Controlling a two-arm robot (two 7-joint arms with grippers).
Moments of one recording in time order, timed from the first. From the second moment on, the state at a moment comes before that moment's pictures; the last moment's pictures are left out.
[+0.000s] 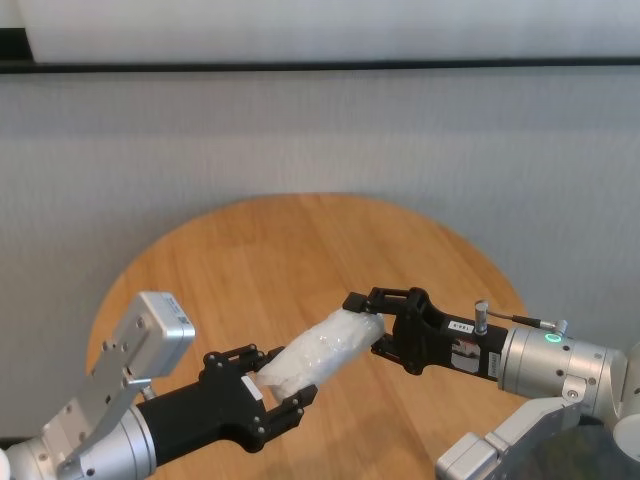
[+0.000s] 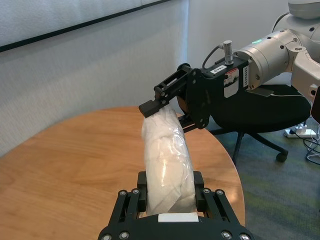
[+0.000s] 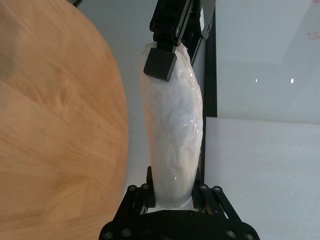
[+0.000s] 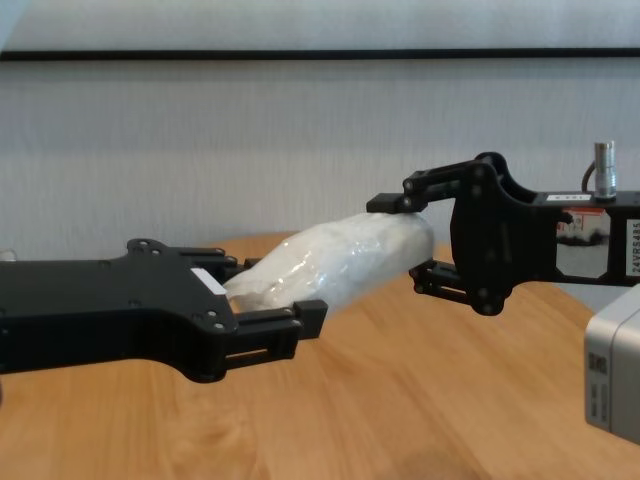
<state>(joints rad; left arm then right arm) 0.02 0.62 0.34 -1.92 -0.35 0.14 -0.49 0.50 0.67 -0.77 -1.51 -0.87 -0.51 0.06</state>
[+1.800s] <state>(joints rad) 0.02 0.62 0.34 -1.92 -0.35 0.14 -0.49 0.50 0.67 -0.77 -1.51 -0.87 -0.51 0.06</state>
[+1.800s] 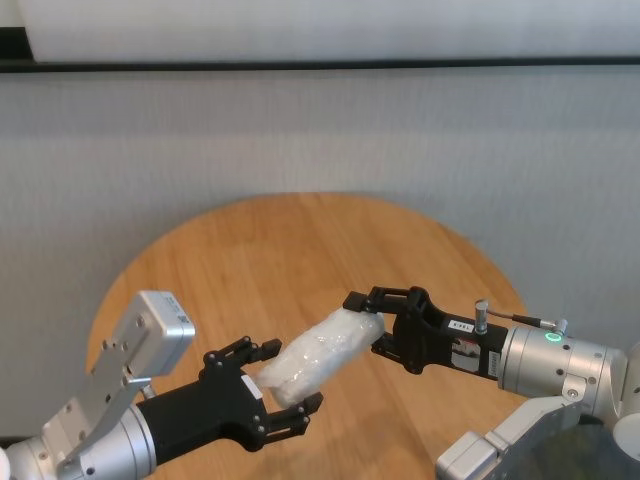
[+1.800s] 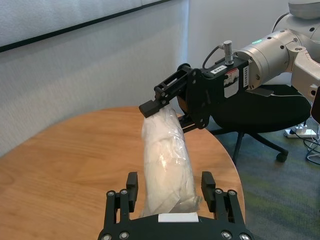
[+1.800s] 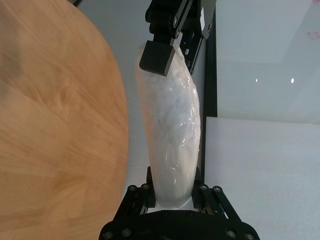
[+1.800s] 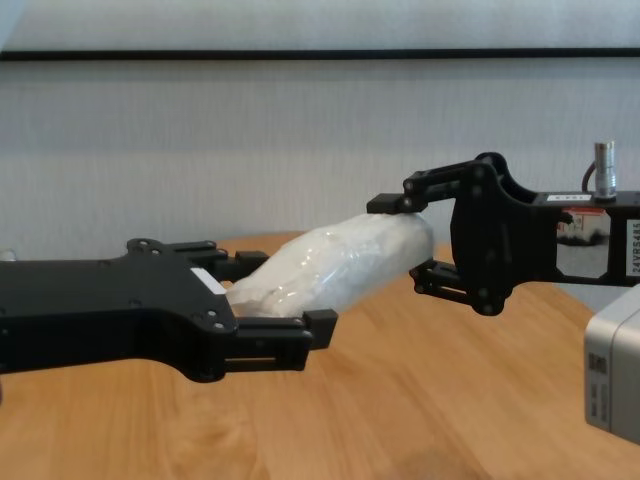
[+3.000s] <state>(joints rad) 0.06 0.63 0.31 -1.93 -0.40 0.09 -0.47 0.50 0.67 -0.77 -1.51 -0.87 -0.51 0.06</state>
